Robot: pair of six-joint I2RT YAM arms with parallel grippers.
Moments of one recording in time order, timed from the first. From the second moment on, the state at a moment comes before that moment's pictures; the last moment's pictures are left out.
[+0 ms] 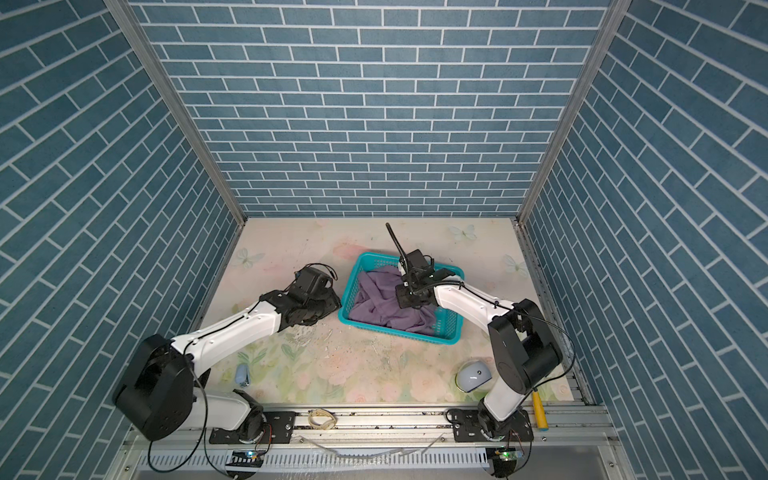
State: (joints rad) left arm -0.57 1.46 0.91 -0.41 -0.07 -1.01; right arm 0.61 1.65 1.15 -0.55 -0.07 0.29
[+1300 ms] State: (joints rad) left arm -0.19 0.72 1.00 -0.81 -0.27 -0.82; right arm 0.86 1.76 2.17 -0.72 -0.35 0.14
